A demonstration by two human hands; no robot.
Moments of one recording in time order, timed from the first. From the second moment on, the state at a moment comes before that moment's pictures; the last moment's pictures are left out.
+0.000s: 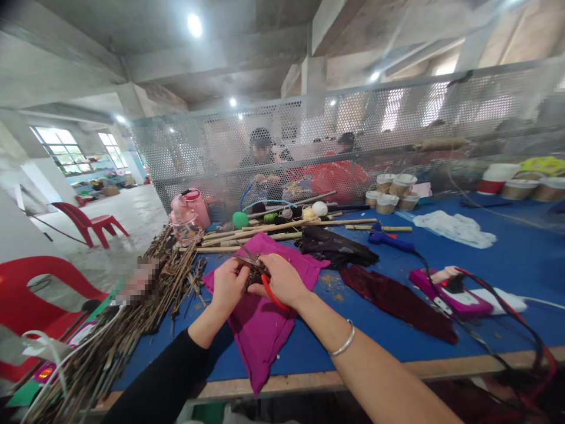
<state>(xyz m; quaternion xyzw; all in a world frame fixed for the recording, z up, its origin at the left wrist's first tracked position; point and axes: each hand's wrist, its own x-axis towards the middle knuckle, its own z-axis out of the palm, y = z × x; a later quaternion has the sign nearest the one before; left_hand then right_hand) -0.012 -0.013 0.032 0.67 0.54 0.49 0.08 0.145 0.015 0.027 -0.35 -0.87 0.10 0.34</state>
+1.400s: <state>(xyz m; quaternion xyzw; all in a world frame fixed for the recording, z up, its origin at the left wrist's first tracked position) -0.019 -0.006 0.027 0.65 0.58 0.46 0.14 0.150 0.018 0.022 -0.40 -0.85 0.15 0.30</state>
